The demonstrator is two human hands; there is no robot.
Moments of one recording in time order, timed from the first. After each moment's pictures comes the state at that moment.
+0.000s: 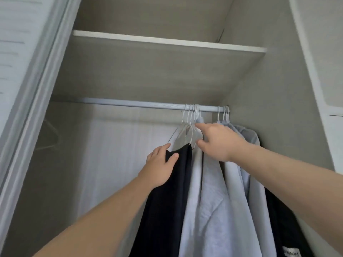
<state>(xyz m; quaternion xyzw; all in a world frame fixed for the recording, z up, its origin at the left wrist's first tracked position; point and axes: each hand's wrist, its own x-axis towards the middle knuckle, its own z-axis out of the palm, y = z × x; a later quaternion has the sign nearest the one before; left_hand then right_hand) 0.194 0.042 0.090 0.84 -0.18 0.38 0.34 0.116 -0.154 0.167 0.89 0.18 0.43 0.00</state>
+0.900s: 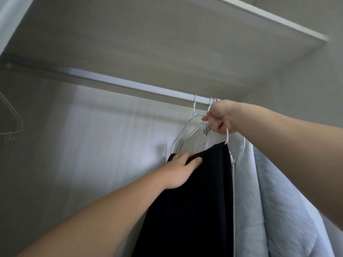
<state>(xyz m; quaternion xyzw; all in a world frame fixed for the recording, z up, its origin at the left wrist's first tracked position) 0.337 0.082 0.113 0.84 -0.33 0.21 0.37 0.247 -0.047 0.261 0.76 0.01 0.20 -0.62</state>
